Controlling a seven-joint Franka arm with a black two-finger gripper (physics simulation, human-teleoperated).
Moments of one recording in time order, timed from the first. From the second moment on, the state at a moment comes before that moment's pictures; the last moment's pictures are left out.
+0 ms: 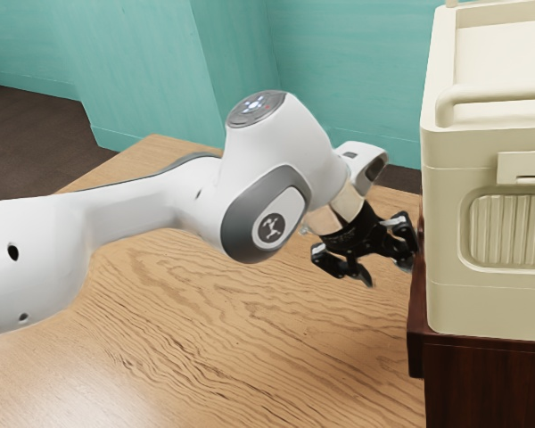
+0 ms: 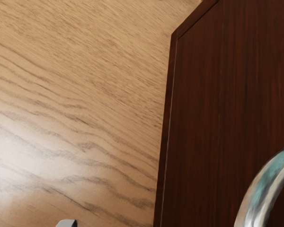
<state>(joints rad) -0.13 0.16 -0.12 -1.73 -0.09 2.30 -0.76</state>
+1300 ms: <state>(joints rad) -0.07 0.05 -0.08 -1.86 -0.12 2.31 -0.68</state>
